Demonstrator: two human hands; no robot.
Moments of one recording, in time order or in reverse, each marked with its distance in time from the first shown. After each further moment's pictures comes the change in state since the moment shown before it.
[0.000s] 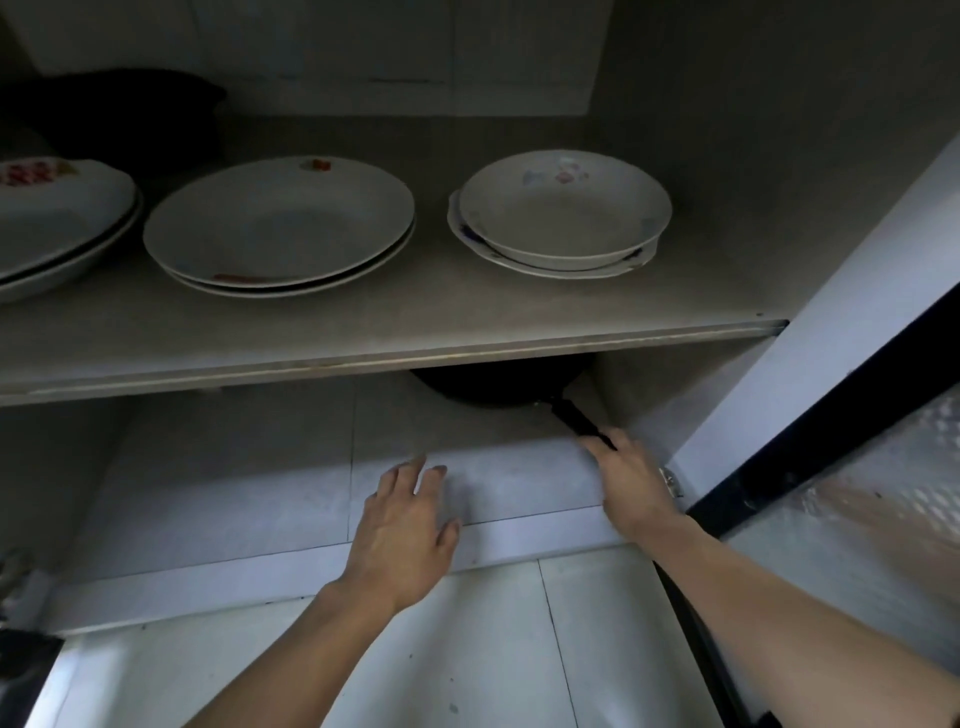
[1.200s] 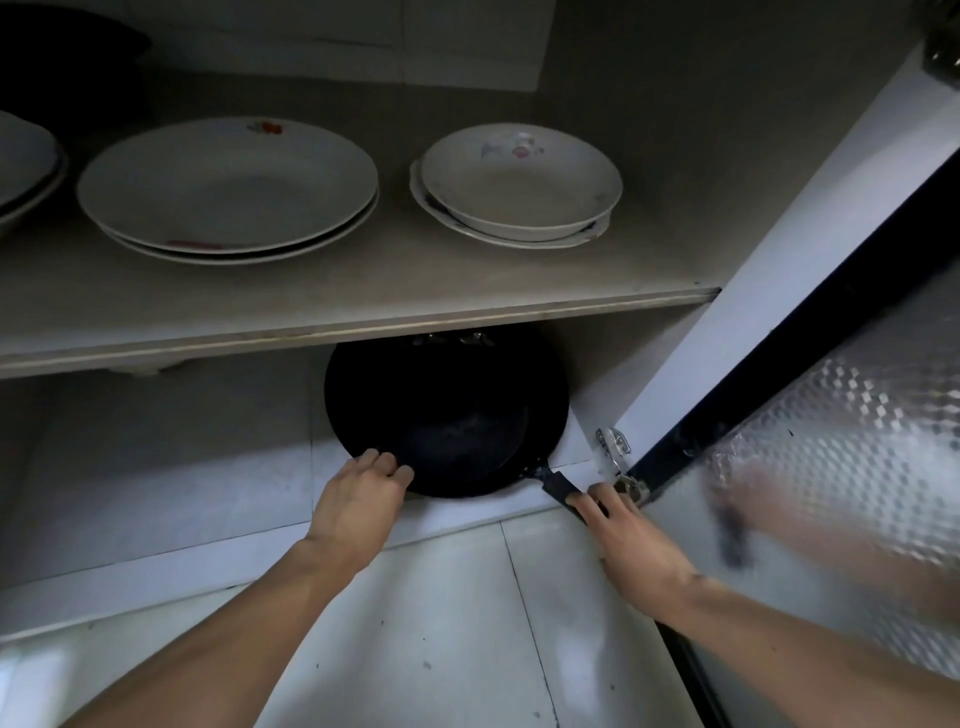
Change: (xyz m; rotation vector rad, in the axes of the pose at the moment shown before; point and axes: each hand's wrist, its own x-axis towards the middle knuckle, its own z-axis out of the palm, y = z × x) left_hand 0.016 -0.040 0.033 0.371 -0.008 0.250; right_hand -0.116 0.018 0.000 -0.138 -0.193 -0.088
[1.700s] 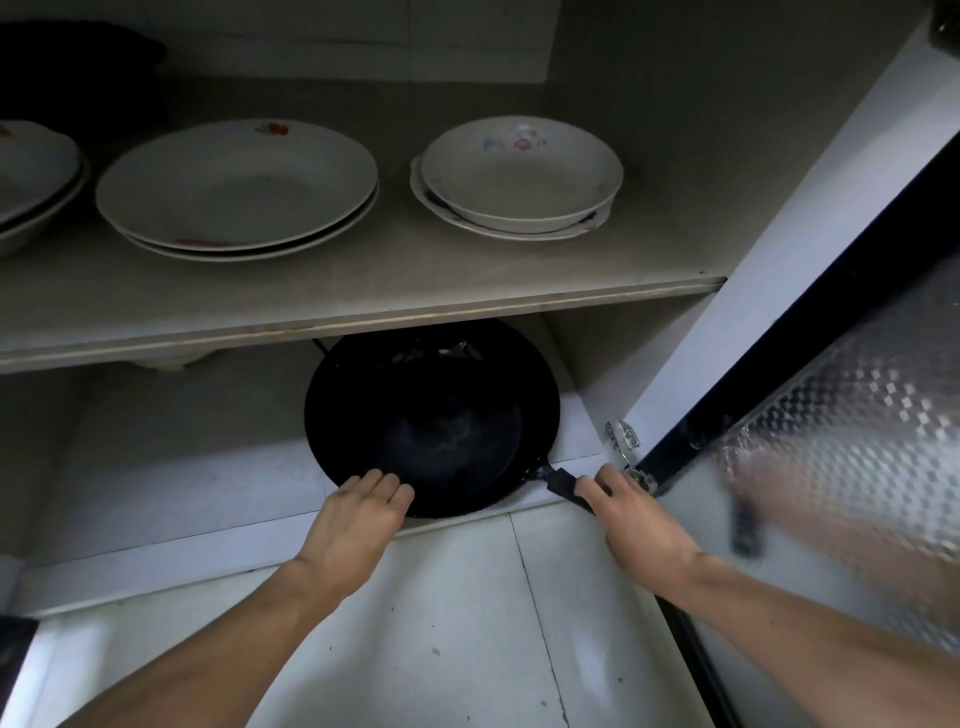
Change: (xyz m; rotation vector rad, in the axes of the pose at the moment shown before) left_hand -0.035 0.005 -0.009 0.034 0.128 0.121; right_hand 0.013 0.005 -0.006 -0.008 0.086 -0.065
